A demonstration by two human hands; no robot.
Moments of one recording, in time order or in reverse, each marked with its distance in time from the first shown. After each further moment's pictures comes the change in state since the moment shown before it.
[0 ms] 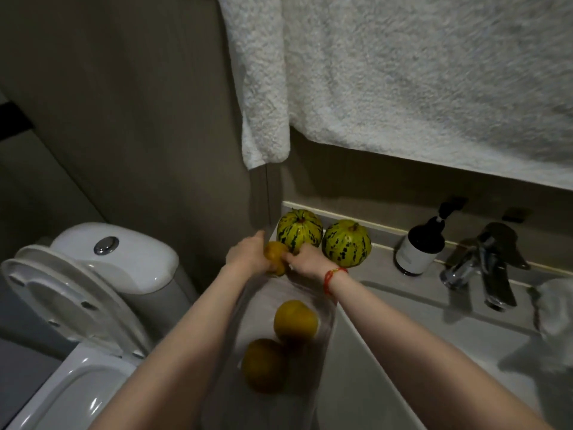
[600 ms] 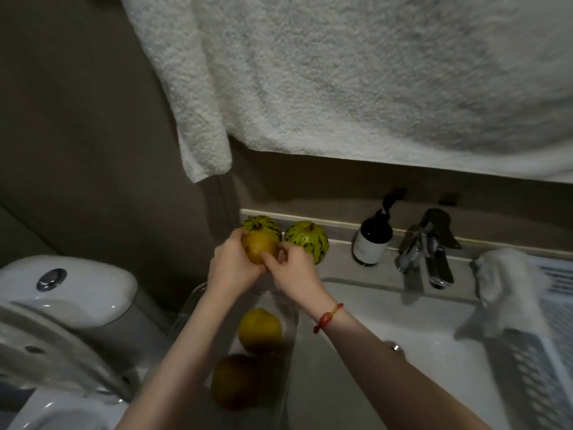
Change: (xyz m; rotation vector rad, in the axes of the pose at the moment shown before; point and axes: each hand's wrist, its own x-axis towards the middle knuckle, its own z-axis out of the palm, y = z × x) left_hand -0.046 0.058 -0.005 -0.358 0.252 0.147; right_hand -0.070 0.010 -0.022 0.345 0.414 -0.089
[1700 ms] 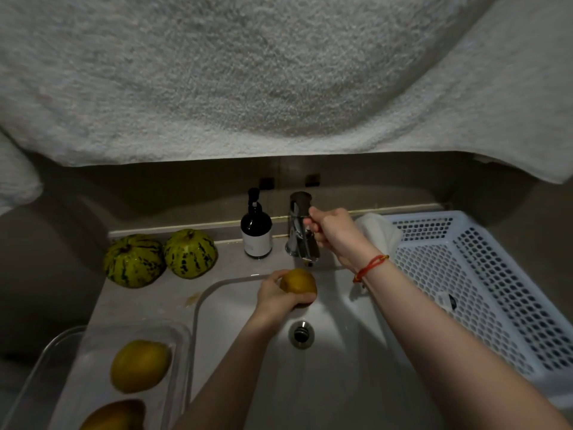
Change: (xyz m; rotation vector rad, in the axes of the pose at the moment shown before) left_hand -0.062 0.110 0.215 -0.718 -0.611 -0.253; right_hand -0.021 0.096 -0.228 0.554 0.255 0.346
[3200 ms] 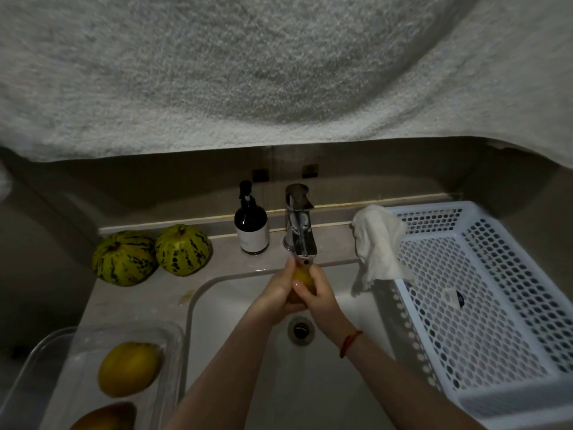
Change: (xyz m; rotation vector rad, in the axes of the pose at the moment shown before) left_hand 0.017 0.009 0.015 -0.146 -0.161 -0.236; right_hand 0.002 0.155 0.014 -0.025 -0.085 -0.282
